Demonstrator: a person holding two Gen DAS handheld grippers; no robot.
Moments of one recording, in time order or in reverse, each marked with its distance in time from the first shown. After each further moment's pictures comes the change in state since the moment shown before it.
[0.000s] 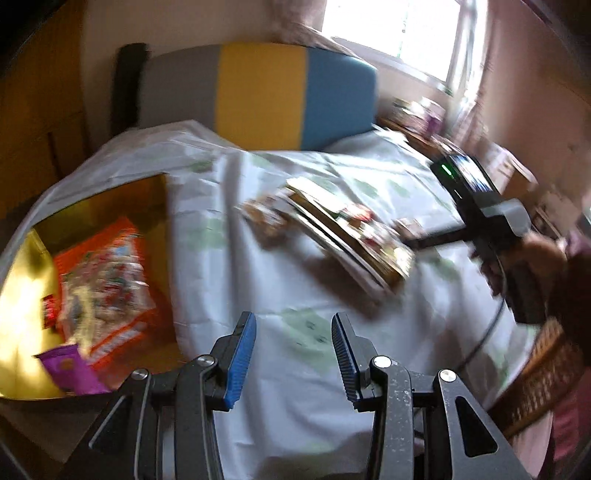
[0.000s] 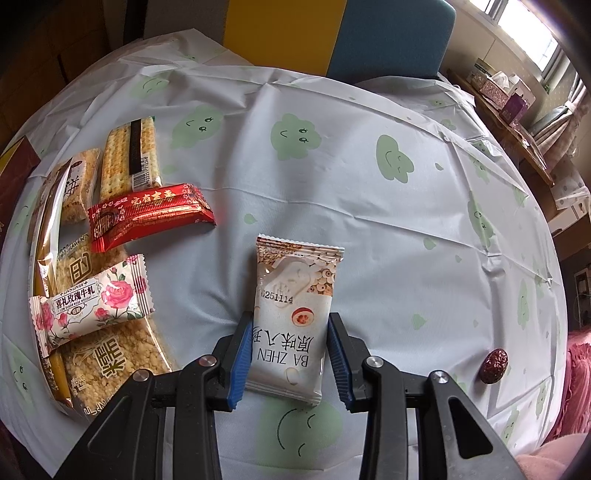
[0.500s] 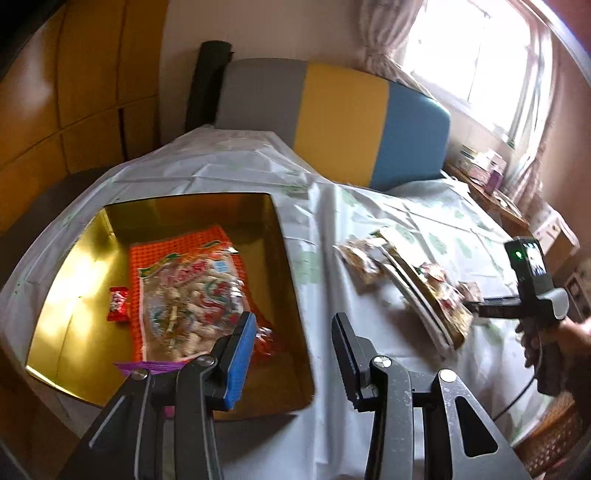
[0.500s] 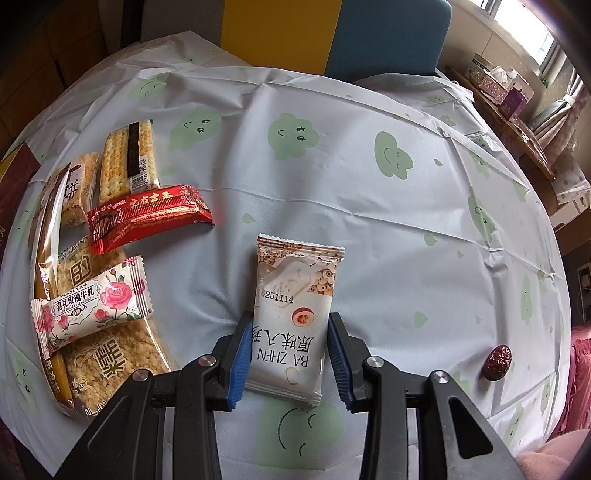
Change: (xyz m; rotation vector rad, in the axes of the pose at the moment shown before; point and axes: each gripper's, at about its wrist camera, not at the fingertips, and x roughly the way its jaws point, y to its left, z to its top) left arm -0.034 0.073 0.019 -0.224 -0.090 0.184; right arm 0.002 -0.003 -0.001 0.018 0.000 0.011
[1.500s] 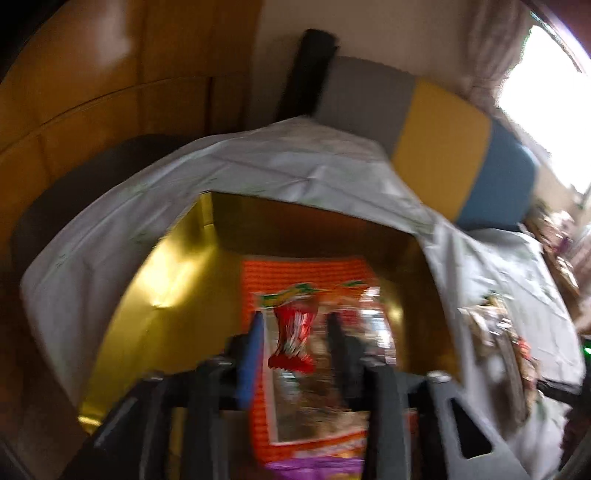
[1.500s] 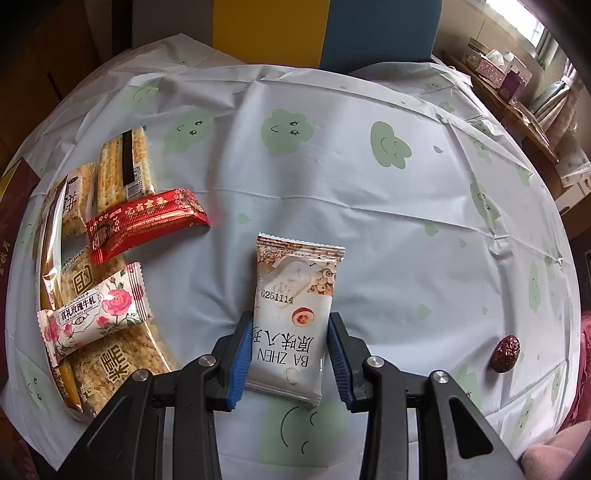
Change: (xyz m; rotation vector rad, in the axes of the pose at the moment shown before) left arm 0.035 0.132 0.035 -0.274 0.009 0.238; right arm -0.005 -0.016 0.006 0.054 0.021 0.030
